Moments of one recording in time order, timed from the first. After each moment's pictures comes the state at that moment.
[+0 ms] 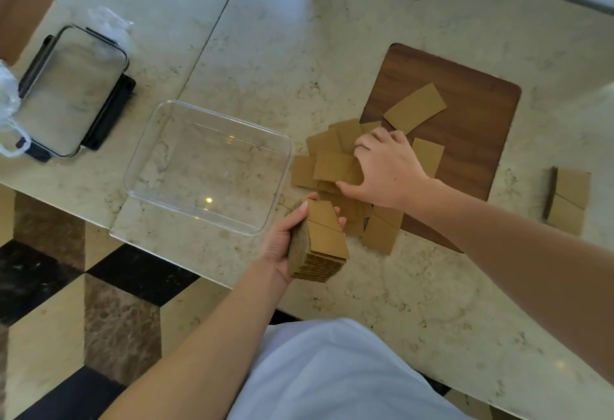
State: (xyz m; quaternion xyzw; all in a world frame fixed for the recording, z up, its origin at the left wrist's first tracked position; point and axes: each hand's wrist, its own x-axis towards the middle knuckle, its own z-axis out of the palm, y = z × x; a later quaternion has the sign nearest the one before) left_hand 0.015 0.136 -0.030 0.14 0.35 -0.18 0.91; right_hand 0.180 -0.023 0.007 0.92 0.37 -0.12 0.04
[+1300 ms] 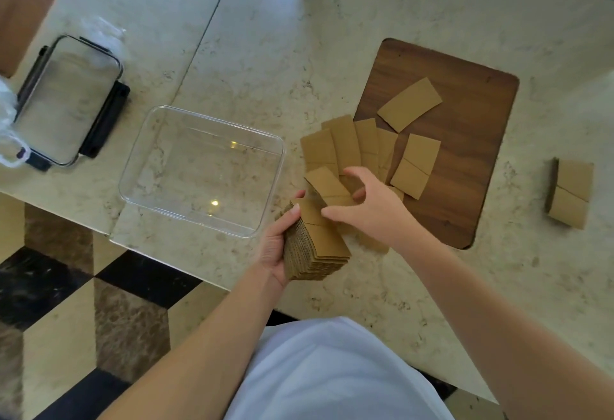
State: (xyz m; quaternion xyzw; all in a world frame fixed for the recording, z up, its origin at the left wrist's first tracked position) left_hand 0.013 0.134 -0.028 0.19 0.37 -0.14 0.90; right_hand 0.116 -0.027 0.022 0.85 0.01 -0.38 -0.37
